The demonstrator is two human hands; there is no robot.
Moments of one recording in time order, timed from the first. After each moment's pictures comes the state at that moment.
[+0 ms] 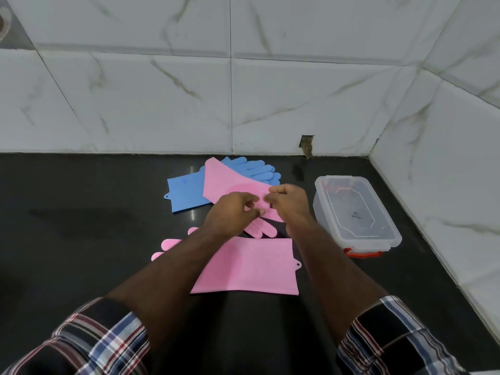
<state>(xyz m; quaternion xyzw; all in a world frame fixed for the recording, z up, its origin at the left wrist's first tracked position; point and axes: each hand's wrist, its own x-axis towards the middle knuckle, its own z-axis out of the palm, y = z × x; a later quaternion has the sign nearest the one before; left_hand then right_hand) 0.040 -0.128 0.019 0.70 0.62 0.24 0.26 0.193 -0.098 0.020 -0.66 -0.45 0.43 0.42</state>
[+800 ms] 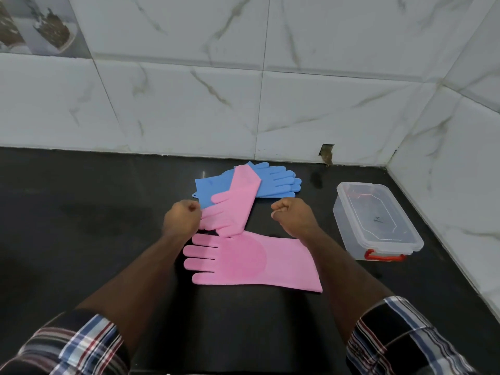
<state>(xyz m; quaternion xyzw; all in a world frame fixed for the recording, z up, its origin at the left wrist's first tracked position) -0.101 -0.169 -0.004 0.46 0.79 0.32 0.24 0.164 -0.120 0.009 -0.65 -0.64 0.34 0.24</state>
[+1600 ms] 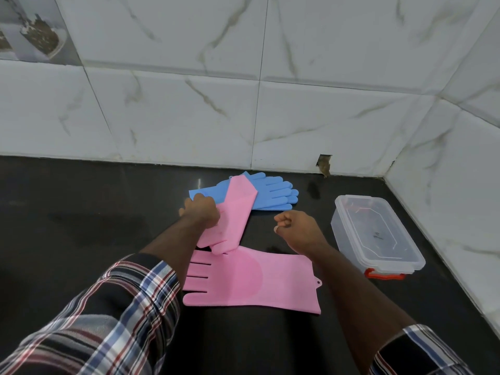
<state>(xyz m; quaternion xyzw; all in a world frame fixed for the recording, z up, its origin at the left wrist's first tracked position) -0.069 -0.085 0.005 0.57 0.81 0.01 0.18 0.181 -0.110 0.009 -0.64 -0.69 0.28 0.19</state>
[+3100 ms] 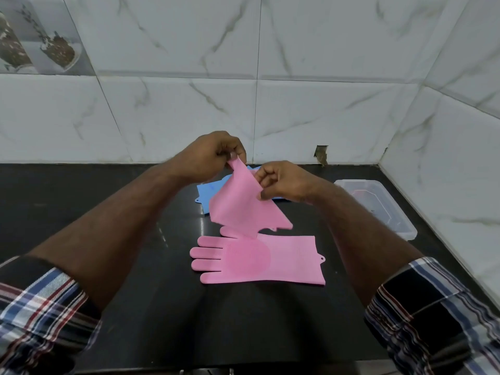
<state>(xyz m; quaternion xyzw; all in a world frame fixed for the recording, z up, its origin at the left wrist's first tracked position) -0.080 -0.153 0.166 0.79 0.49 0.30 0.20 0.146 -0.127 0.123 -0.44 -0.76 0.43 0.19</state>
